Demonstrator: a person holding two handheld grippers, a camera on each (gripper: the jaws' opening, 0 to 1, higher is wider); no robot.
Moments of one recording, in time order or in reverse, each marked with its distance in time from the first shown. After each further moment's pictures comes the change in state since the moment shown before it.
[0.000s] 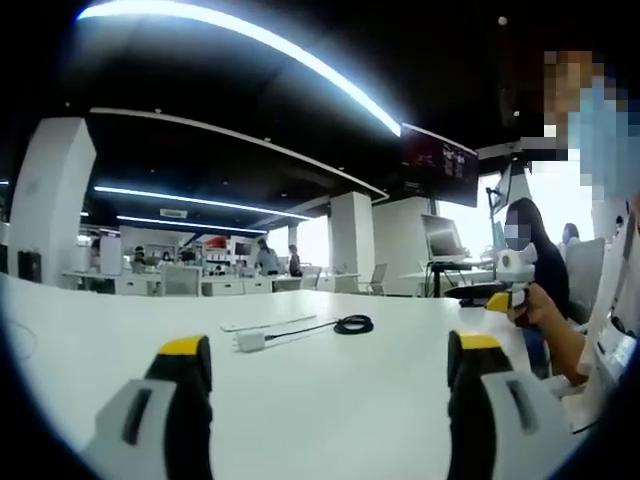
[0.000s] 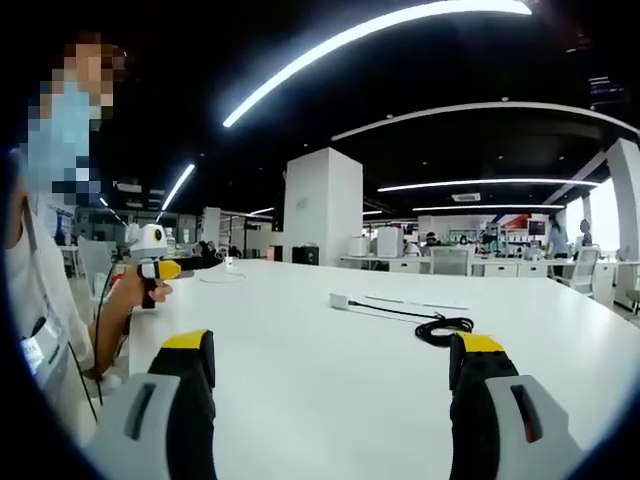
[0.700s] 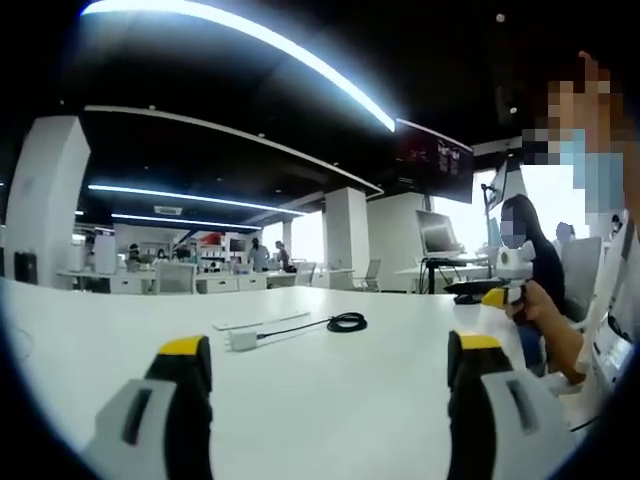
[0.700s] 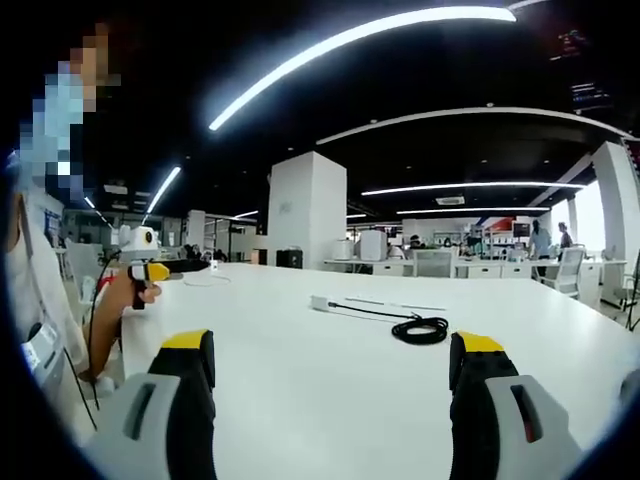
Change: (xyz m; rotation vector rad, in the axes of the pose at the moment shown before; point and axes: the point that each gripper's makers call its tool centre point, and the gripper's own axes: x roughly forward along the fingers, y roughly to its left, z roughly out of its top) left arm 0.006 -0.012 0.000 0.004 0.025 -0.026; right arm -0.018 -0.019 0.002 0.006 -0.009 -0.066
